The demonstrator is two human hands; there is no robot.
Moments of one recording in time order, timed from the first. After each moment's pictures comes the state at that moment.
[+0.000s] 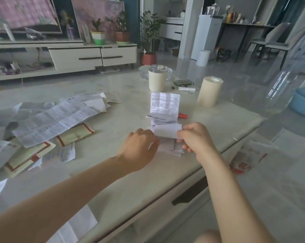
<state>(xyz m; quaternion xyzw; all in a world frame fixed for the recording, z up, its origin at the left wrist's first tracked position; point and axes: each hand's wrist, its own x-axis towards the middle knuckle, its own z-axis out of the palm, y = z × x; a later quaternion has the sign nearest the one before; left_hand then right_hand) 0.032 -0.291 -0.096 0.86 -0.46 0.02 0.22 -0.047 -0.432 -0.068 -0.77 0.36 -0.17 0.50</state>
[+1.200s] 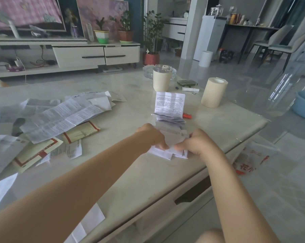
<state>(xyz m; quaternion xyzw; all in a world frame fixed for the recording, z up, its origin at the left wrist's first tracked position) 0.037 -0.325 -0.063 0.89 -0.13 -0.25 0.35 -0.044 -0.437 -0.075 -0.82 0.38 -0.04 0.43</state>
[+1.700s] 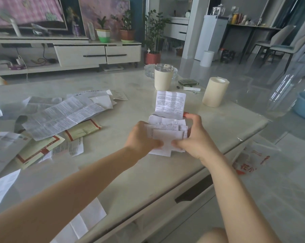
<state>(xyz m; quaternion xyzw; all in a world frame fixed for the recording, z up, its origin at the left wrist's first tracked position) 0.032 -0.289 -0.087 0.79 -0.21 -0.16 0.55 -0.055 -0.420 -0.073 -0.83 0.23 -0.16 0.48</state>
